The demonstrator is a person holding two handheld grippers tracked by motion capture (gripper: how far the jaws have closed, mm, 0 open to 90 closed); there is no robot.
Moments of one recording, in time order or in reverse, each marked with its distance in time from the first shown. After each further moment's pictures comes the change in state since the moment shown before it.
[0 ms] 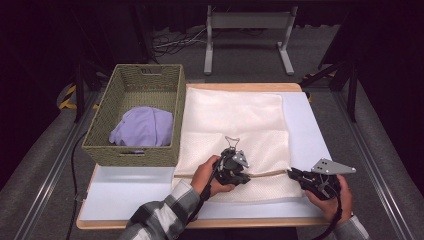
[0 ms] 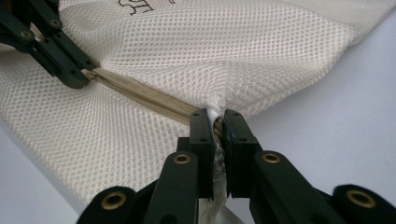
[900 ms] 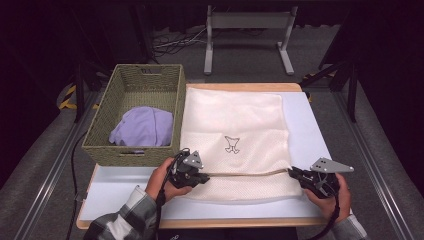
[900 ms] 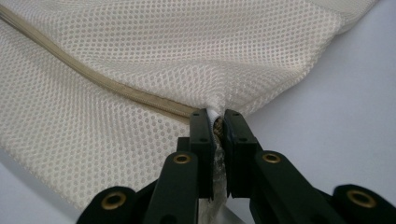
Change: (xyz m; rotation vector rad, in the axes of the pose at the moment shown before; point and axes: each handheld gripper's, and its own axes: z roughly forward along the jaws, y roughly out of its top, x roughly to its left) left arm 0.010 -0.083 -0.078 -0.005 0.103 -0.079; right arm -0.004 -0.002 0.005 0.018 -0.039 0.015
